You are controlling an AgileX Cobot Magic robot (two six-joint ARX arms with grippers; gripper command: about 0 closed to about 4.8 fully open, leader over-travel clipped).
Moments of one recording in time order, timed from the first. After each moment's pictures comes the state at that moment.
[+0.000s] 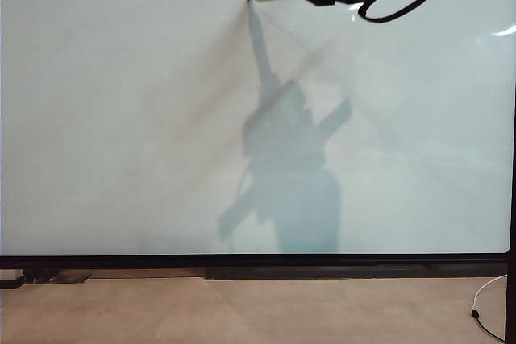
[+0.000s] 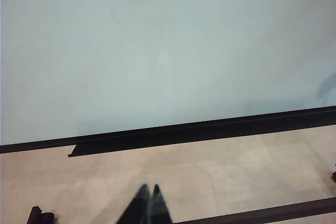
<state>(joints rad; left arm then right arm) 0.04 0.00 0.00 -0.15 0.07 0.12 0.54 1.48 0.81 0.88 -0.11 -0.23</state>
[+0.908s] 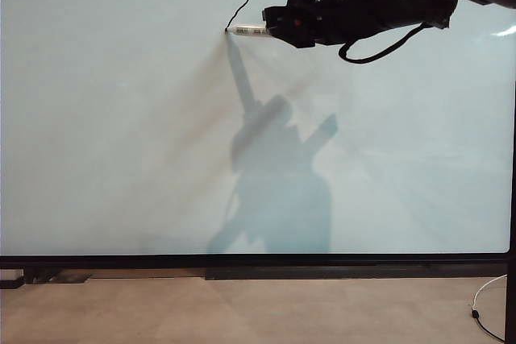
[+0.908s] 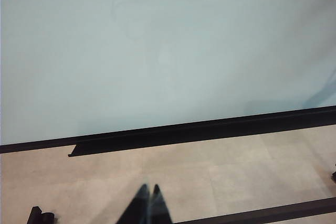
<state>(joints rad) 0.04 0.00 0.00 -0.15 0.07 0.12 0.55 1.61 0.82 0.90 -0.15 -0.22</state>
